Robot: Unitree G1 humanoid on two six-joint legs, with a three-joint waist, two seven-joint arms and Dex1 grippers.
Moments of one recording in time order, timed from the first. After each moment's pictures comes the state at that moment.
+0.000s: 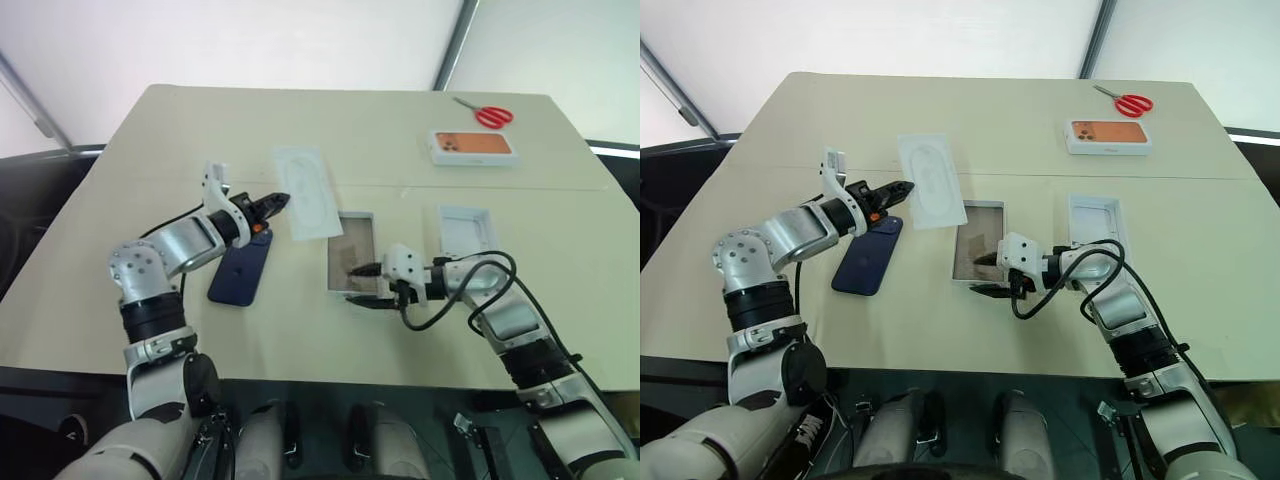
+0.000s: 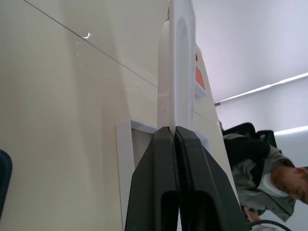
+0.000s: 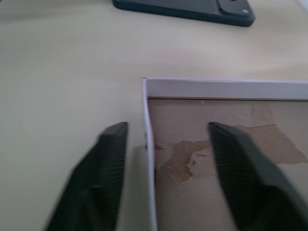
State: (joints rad) left arm -0.73 0.16 0.49 0.12 -1.17 1.26 0.11; right arm -0.47 -0.56 0.24 0.14 0.14 0.06 1.14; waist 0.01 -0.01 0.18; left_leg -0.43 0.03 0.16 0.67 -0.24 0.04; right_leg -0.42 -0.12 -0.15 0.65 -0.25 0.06
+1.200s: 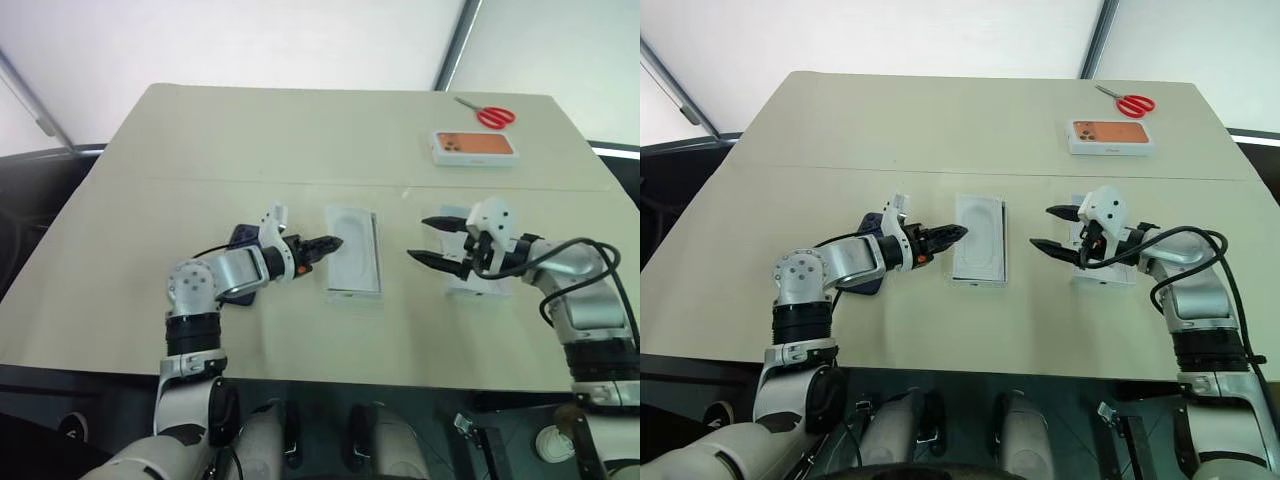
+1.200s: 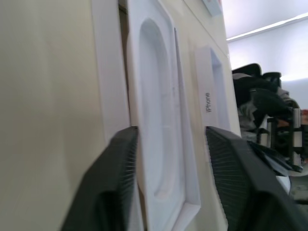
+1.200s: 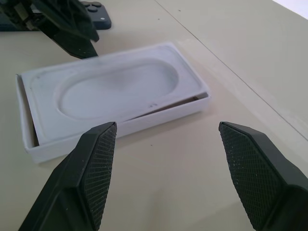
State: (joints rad) left arm -0.66 0.05 0.32 0.14 -1.10 1.30 0.05; right arm -0.43 -0.70 -0.05 0.18 0.28 0.13 1.09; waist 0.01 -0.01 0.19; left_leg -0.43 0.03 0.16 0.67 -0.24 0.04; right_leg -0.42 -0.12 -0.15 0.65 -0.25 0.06
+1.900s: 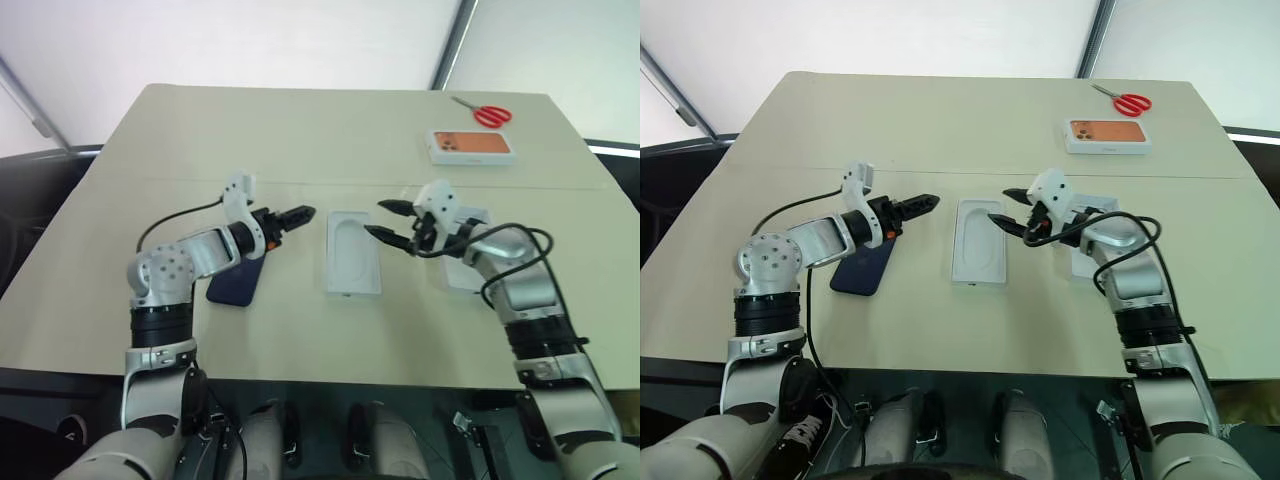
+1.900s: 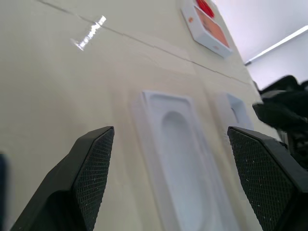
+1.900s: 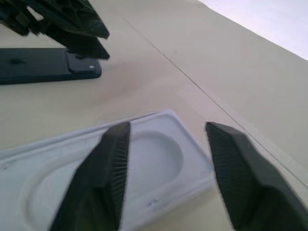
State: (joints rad) left arm -0.67 0.27 0.26 0.05 -0.87 1.10 -0.13; right arm -0.61 -0.47 0.08 0.29 0.15 0.09 0.87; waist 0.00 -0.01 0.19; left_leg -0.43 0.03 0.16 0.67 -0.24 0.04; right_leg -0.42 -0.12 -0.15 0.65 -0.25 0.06
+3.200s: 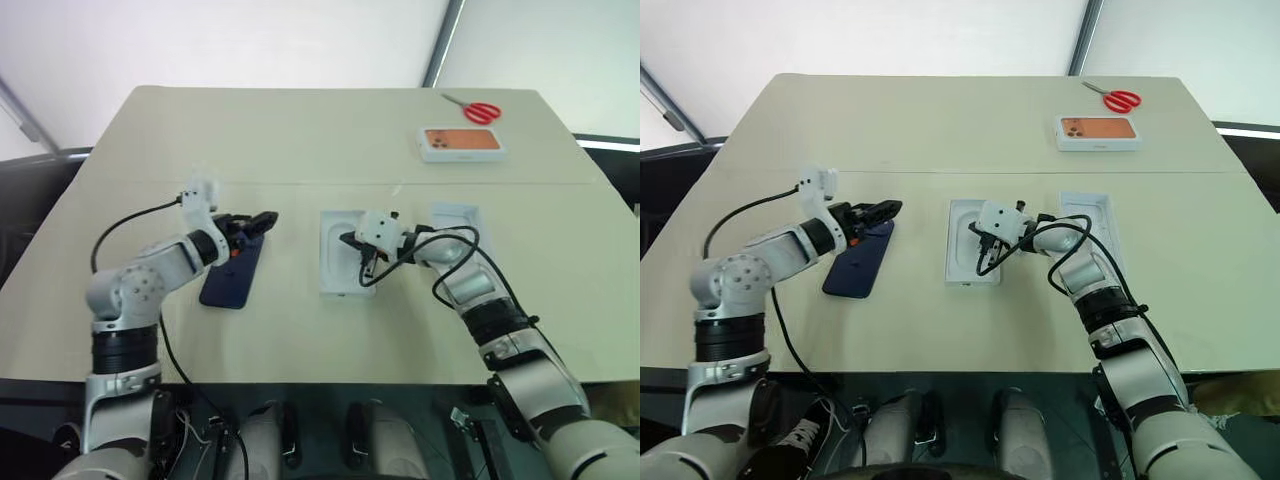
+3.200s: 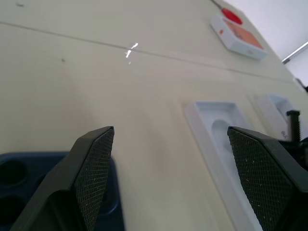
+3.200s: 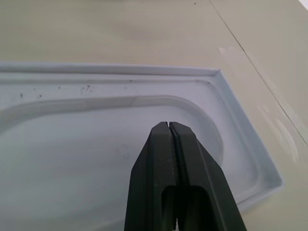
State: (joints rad) left arm -0.51 0.47 0.29 -0.05 -0.81 1.07 -0.32; right arm -0.69 -0.40 0.22 0.44 -0.04 -0.03 0.86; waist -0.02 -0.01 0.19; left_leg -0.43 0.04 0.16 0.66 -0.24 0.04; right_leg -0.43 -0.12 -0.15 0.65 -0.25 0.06
